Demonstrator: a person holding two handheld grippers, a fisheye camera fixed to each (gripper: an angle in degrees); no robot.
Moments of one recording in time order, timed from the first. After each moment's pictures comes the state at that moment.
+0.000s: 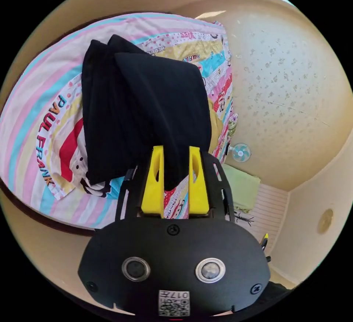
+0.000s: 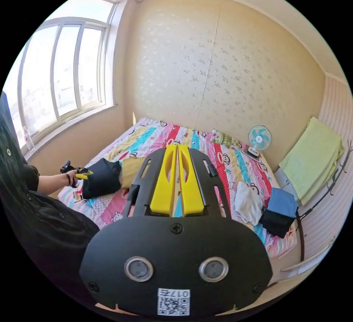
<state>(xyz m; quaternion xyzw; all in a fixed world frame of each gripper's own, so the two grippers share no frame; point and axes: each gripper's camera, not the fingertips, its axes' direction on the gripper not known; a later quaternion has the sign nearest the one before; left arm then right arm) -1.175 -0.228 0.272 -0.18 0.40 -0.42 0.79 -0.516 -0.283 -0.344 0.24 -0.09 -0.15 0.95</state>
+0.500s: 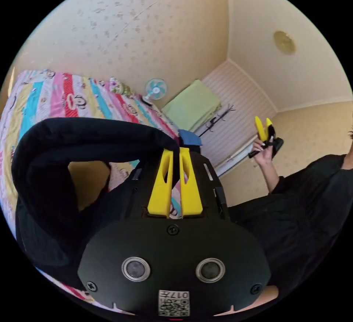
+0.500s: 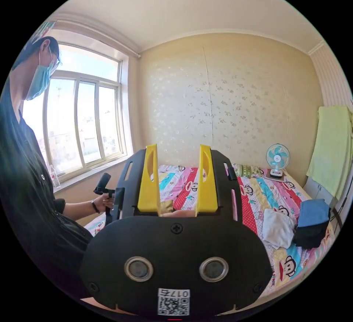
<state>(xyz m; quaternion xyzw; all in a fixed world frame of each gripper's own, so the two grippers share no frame) -0.927 -0.415 0.083 0.03 0.66 0.11 0.74 -0.426 -0.283 -0.404 0.39 -0.22 -0.05 0.89</state>
